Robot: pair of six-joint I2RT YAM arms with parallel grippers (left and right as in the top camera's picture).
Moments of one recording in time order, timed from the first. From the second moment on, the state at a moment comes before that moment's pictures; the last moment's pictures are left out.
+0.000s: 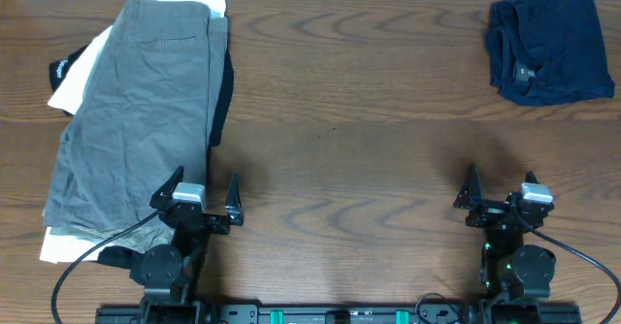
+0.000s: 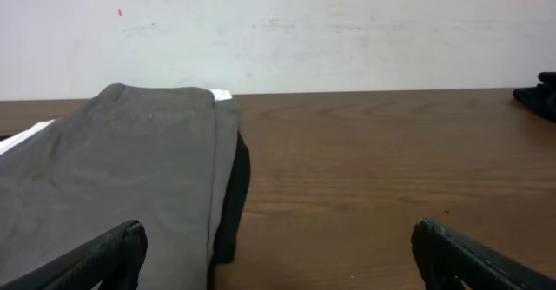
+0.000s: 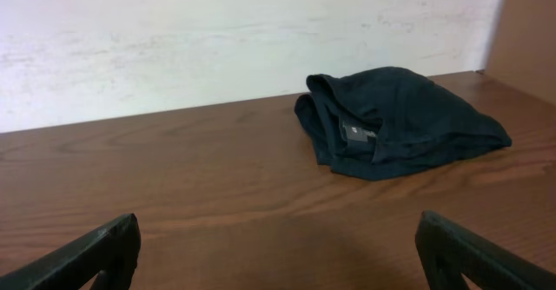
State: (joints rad) left arm -0.05 0.01 0.02 -0.10 0.11 -0.04; right arm -0.01 0.01 0.01 -0.06 0.10 0.12
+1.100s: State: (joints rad) left arm -0.05 0.01 0.02 -0.10 0.11 -0.04; right arm -0.01 0.01 0.01 -0.06 0.10 0.12
